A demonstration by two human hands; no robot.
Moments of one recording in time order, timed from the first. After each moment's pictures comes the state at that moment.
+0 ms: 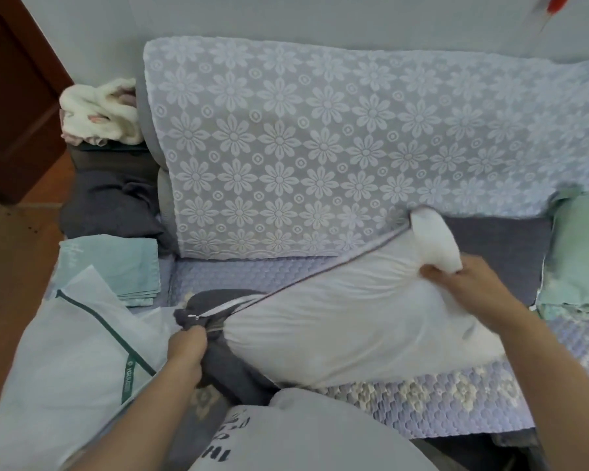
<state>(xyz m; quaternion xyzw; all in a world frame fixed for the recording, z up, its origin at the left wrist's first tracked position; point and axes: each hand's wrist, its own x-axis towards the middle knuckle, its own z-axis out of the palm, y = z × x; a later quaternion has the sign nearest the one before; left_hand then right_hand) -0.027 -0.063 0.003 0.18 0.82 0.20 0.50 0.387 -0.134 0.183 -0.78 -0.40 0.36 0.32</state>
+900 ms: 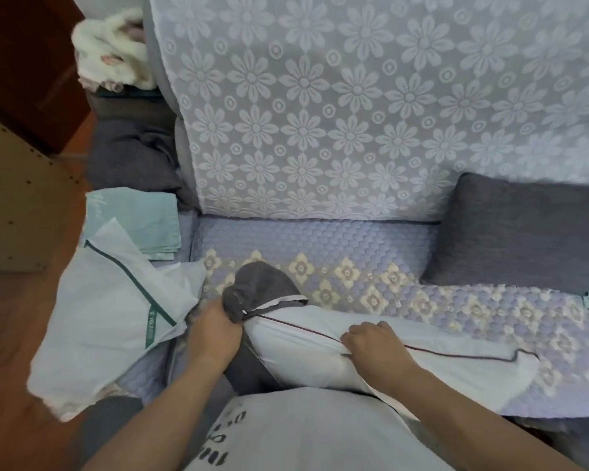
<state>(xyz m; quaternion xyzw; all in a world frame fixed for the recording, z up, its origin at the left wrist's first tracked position) 0.001 -0.115 0.007 0.54 0.79 0.06 0.28 0.289 -0.185 -0.020 -0.56 -0.80 0.16 -0.17</state>
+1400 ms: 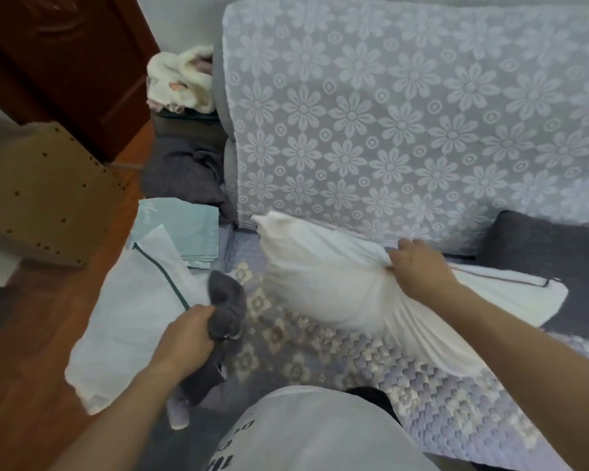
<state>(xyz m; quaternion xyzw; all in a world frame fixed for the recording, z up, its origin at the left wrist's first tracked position) -0.114 -0.103 0.046 0.66 0.71 -0.05 0.26 0.312 -0.020 0.042 -0.63 -0.77 0.02 -0.08</state>
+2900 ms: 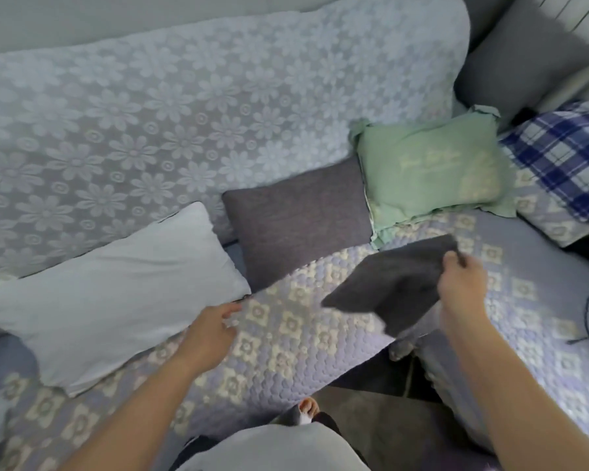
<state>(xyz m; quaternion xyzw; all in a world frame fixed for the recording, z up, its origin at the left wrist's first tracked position) 0.387 -0.191 0.056 0.74 0.49 -0.04 0.47 0.732 -0.393 0.114 -0.85 0.04 0.10 0.51</state>
